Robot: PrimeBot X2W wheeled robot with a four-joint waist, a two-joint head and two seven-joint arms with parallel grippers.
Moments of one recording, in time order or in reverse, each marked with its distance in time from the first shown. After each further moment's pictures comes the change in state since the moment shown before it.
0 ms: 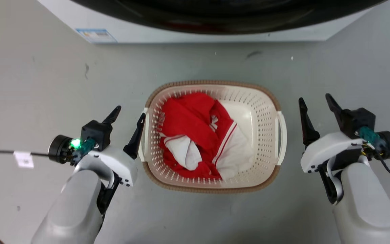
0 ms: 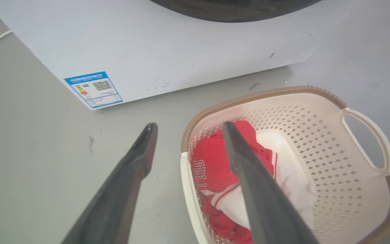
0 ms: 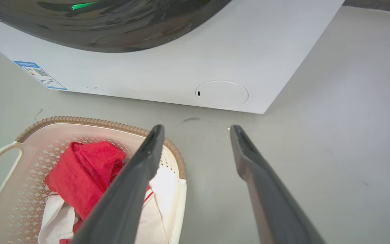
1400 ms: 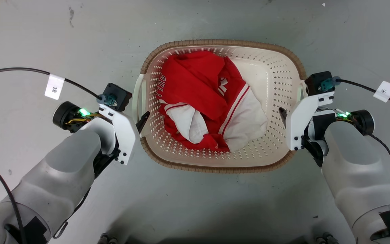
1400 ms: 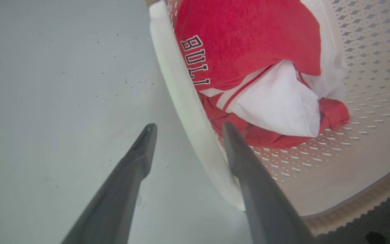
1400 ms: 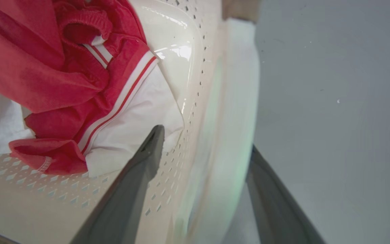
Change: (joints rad) left arm -0.465 0.124 -0.840 0.341 -0.610 0.000 0.197; right arm -0.442 0.000 0.121 0.671 0.079 0.000 0.342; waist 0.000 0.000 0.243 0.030
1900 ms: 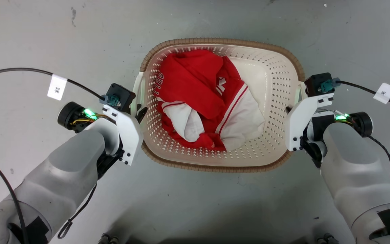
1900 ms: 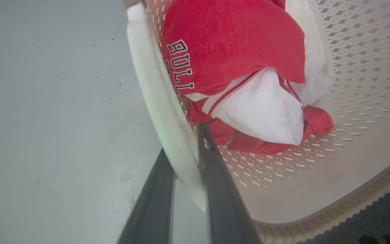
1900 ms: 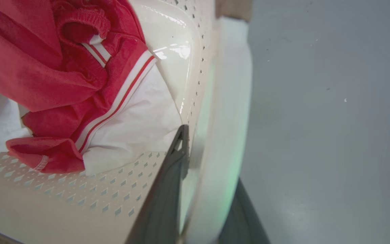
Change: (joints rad) left arm -0.015 -0.001 -0.070 -0.018 -0.064 -0.001 -0.023; right arm -0.014 0.001 0.031 0.039 0.037 0.000 -0.028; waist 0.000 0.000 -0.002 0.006
